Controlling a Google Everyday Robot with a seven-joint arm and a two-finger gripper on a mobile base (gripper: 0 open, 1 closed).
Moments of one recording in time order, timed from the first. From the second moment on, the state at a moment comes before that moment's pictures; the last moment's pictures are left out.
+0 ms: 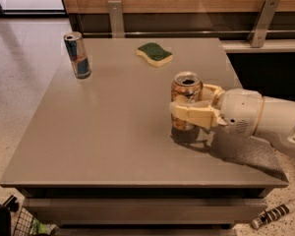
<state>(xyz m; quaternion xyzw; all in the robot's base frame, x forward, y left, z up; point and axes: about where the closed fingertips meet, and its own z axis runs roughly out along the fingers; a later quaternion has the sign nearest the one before) 0.480 -0.088 0.903 -0.38 0.63 0.37 0.56</state>
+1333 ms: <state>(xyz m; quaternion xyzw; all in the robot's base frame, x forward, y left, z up) 0.469 -0.081 0.862 -0.37 0.62 0.38 0.58</state>
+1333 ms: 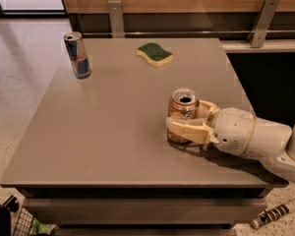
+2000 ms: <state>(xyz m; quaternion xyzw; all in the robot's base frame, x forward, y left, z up) 0.469 -0.080 0.863 -0.37 0.62 0.38 0.58</state>
